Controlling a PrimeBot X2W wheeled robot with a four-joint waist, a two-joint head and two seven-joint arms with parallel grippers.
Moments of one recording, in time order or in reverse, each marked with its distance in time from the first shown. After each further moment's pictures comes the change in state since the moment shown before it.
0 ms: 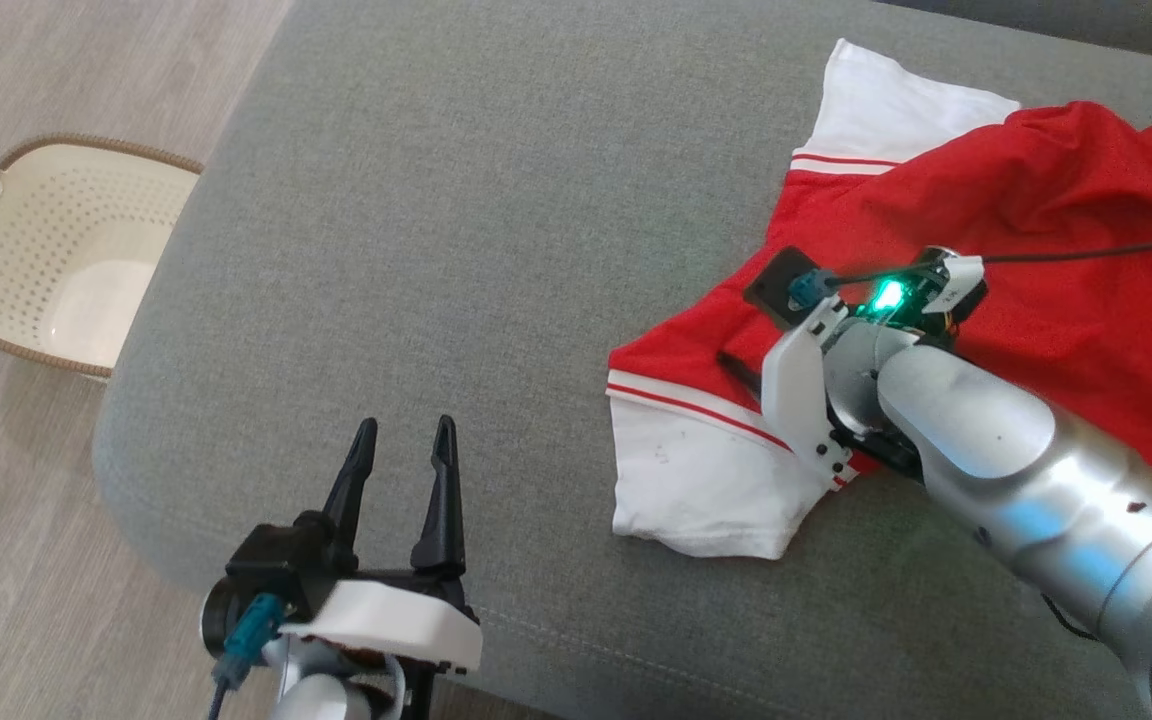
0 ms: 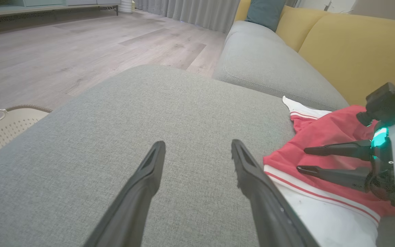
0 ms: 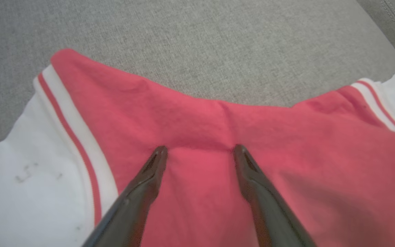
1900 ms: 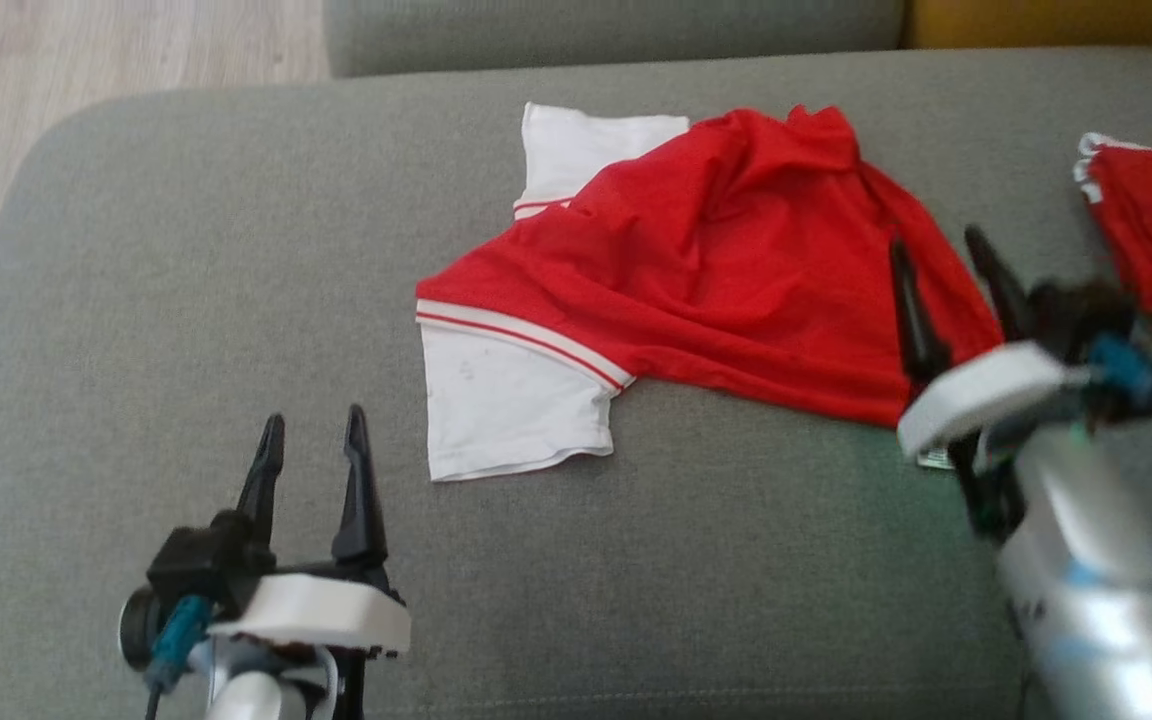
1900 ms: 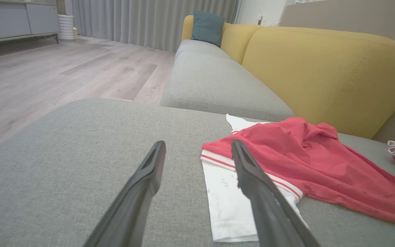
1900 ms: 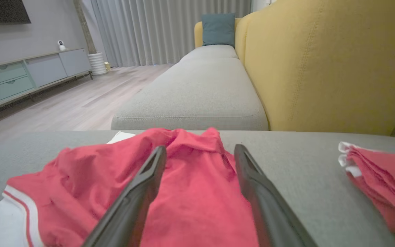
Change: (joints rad) left arm 0.014 -0.001 0.148 0.005 0.062 -0.011 0.000; right arm 0.393 0.111 -1.039 -0.132 -0.332 0.000 -0.480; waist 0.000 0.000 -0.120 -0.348
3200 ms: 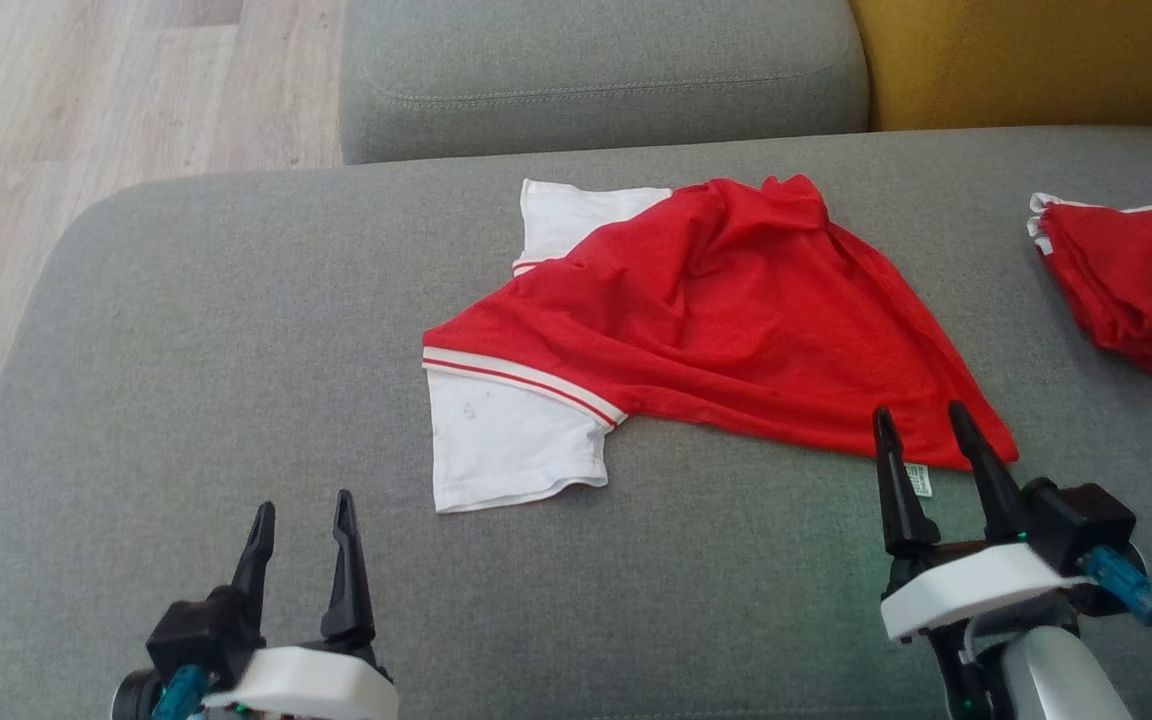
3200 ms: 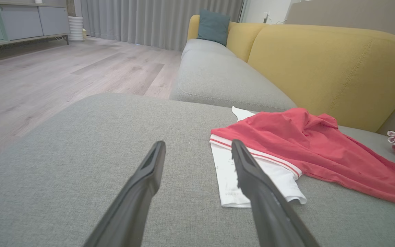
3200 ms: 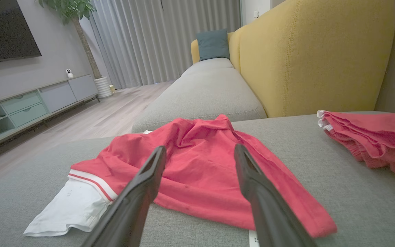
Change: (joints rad) left arm 0.123 0.000 0.029 0.015 0.009 -0.010 0.000; right arm 0.482 0.124 -0.135 -0.476 -0.074 0.000 0.075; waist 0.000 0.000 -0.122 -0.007
